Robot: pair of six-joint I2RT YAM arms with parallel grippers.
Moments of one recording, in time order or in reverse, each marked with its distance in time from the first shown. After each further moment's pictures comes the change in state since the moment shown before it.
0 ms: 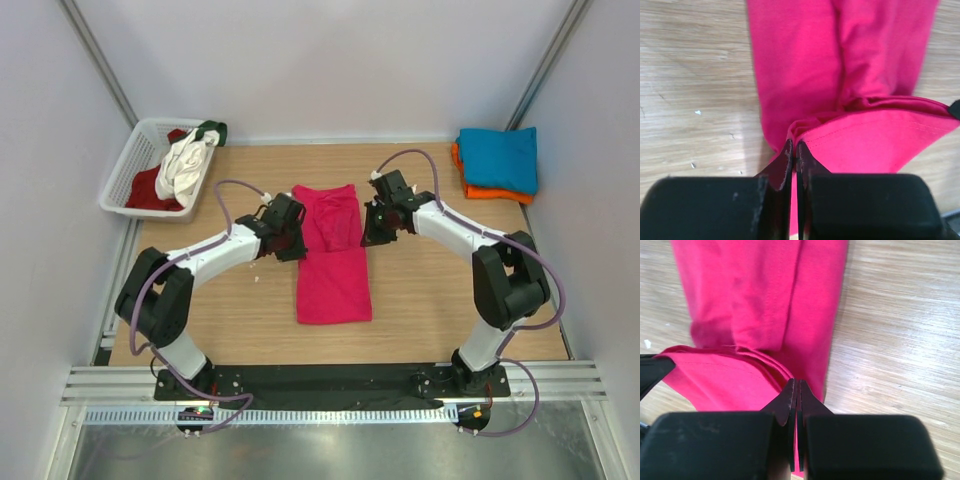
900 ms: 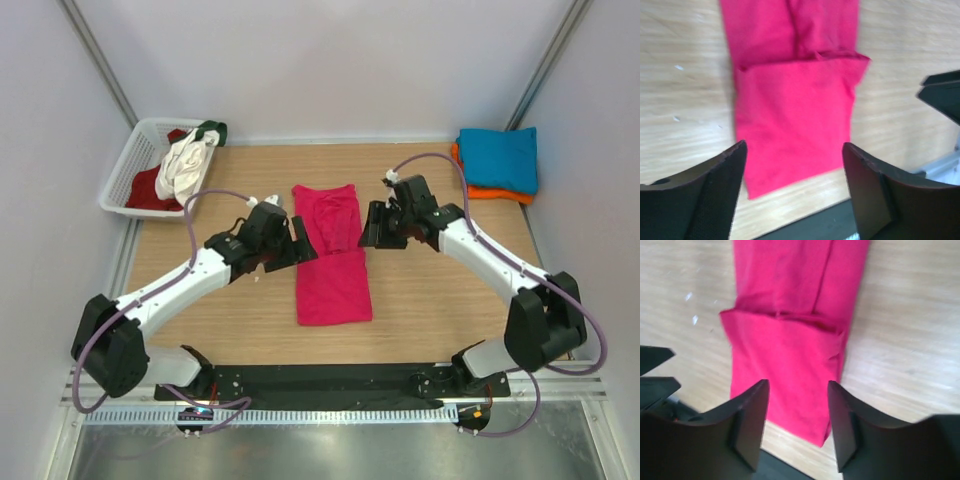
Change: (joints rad) left arm -0.032 -0.272 -0.101 -0.037 0.015 -0.038; right arm -0.010 -0.203 -0.070 -0.026 -0.038 0.006
